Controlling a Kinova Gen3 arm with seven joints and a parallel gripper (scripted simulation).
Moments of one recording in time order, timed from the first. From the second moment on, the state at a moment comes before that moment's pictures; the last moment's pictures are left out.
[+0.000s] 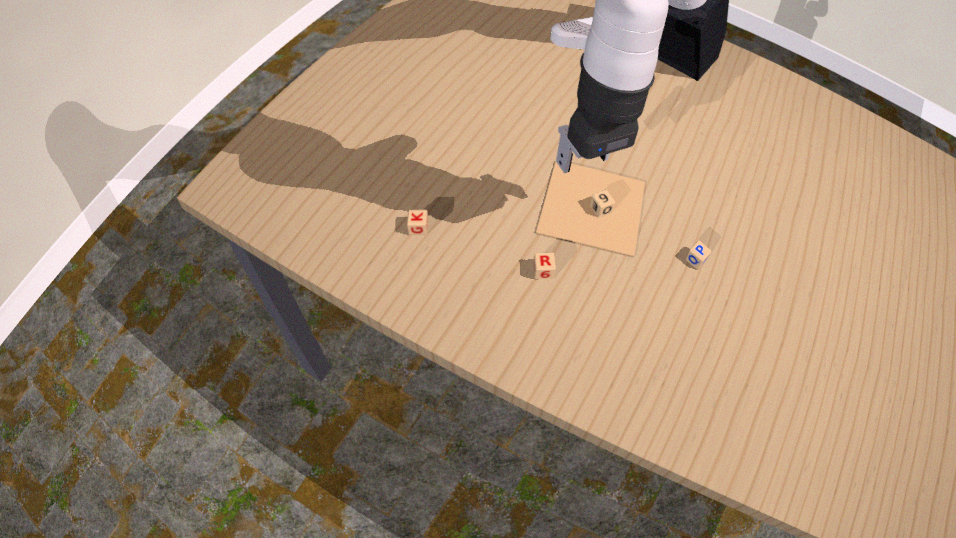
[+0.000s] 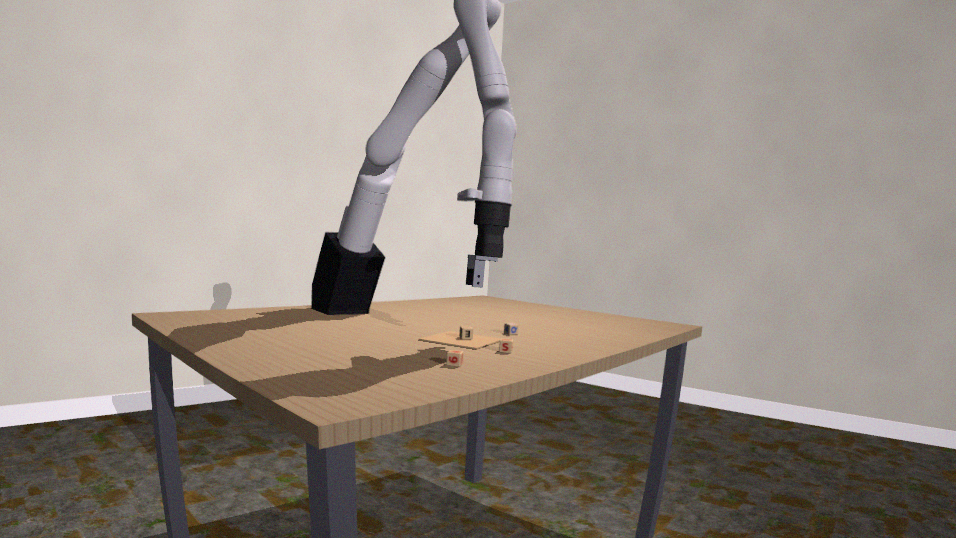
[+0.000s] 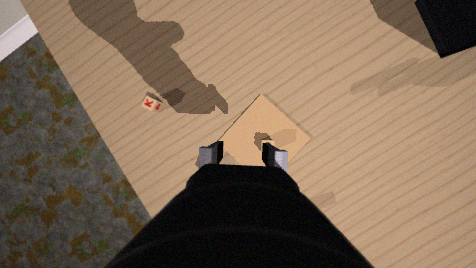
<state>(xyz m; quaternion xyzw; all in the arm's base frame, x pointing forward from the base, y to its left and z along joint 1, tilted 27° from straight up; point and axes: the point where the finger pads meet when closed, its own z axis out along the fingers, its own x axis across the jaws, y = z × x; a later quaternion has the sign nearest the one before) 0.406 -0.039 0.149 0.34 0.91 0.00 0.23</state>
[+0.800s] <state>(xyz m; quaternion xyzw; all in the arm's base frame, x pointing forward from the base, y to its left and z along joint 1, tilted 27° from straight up) 0.396 -0.031 0.147 0.34 0.91 0.01 0.23</state>
